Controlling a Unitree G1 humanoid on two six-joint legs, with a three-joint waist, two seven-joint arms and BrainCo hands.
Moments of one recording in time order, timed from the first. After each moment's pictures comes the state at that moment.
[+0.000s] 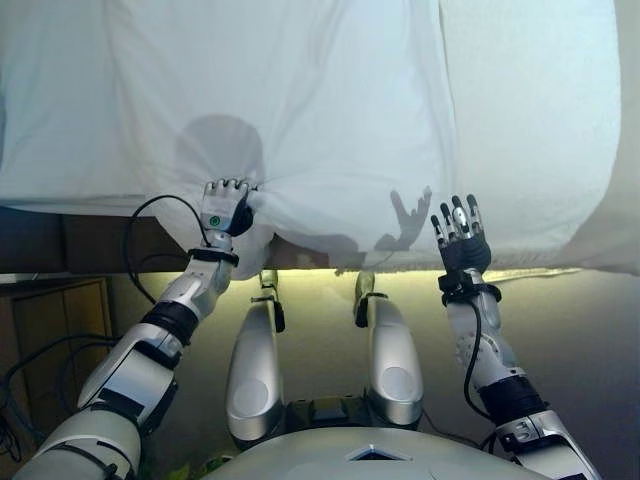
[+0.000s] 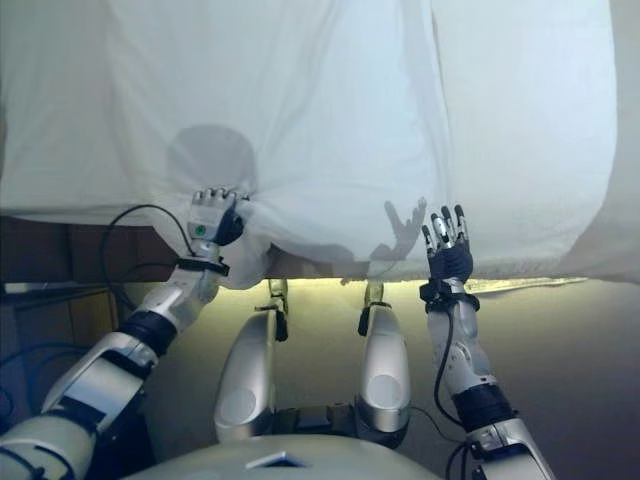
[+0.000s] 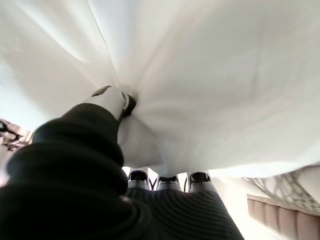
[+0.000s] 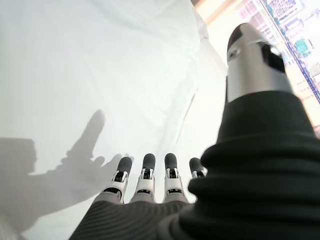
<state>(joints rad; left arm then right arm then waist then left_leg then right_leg) -0.47 0.51 -0.52 0.74 0.75 -0.09 0.72 -0.04 -0.36 0.23 0.17 1.06 -0.31 -0.17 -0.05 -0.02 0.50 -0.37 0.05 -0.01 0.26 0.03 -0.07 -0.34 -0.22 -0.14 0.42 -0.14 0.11</state>
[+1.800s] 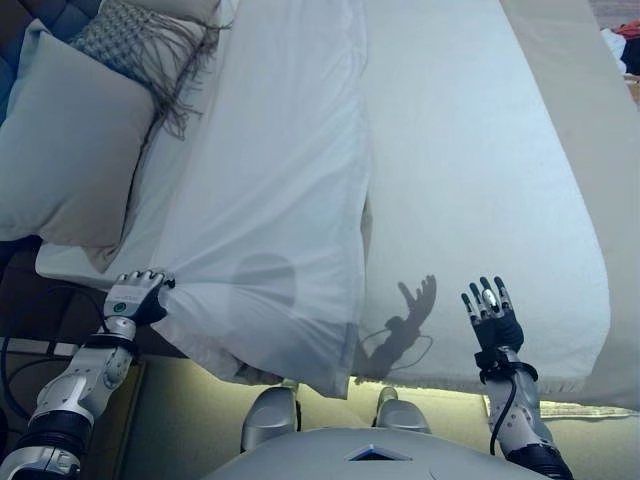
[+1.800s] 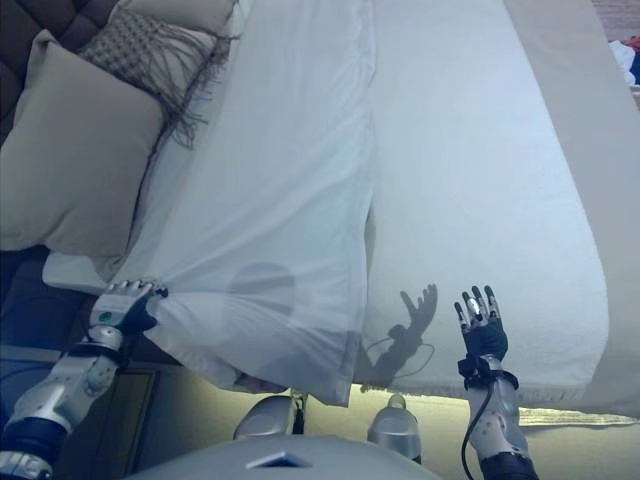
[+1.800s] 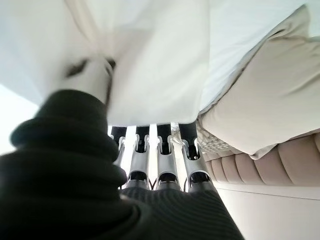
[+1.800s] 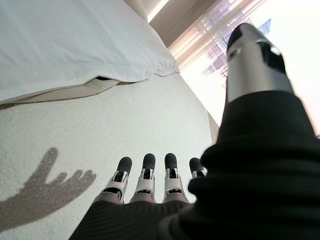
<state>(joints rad) 0.11 0.76 -0.10 0.51 0.89 -0.27 0.39 0.24 -0.35 0.01 0.38 1.03 -0.27 0.15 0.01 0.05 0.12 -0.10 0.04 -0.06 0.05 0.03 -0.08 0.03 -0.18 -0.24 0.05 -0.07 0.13</state>
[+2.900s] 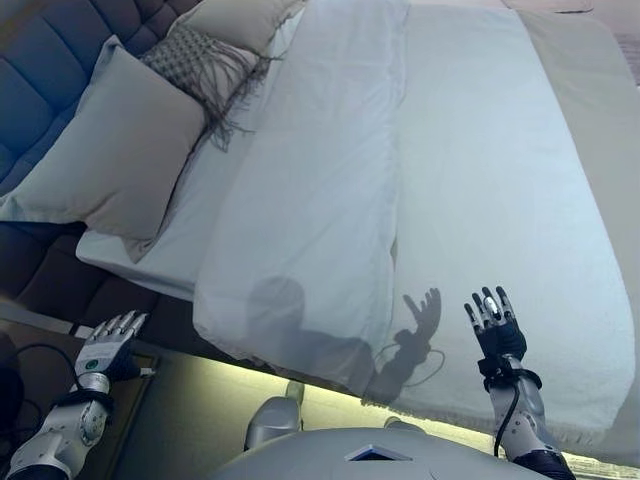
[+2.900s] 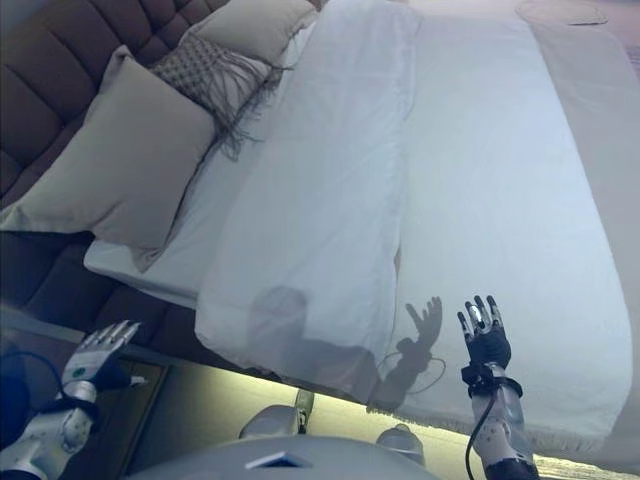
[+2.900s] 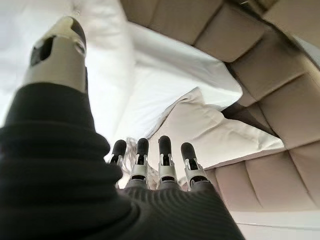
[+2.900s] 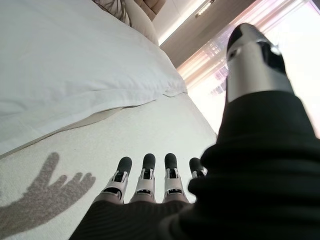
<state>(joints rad) 0.31 0.75 -0.04 0.56 0.73 -0.29 0.38 0.26 -0.36 0.00 0.40 1.02 -0.25 0.14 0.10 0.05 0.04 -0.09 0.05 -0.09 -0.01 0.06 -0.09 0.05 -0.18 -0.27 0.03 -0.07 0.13</state>
